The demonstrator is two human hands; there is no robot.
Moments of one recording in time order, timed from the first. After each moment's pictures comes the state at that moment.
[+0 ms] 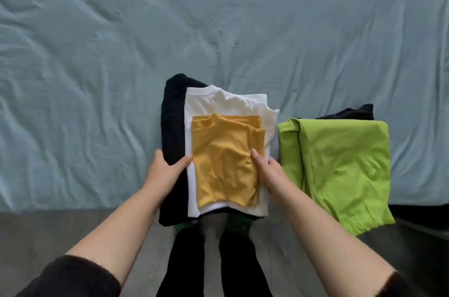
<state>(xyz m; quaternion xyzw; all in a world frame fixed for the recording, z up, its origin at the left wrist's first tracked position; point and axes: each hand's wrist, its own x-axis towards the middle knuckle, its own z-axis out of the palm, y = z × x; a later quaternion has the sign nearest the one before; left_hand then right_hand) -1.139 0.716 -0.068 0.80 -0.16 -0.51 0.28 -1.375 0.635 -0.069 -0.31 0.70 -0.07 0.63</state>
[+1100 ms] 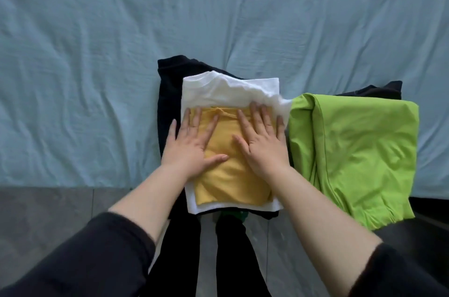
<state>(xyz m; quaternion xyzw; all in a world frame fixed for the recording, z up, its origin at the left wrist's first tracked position) -1.196 0.694 -0.125 0.72 -0.64 -0.26 -0.12 -1.363 0.628 -0.120 -0.83 0.51 0.15 0.18</state>
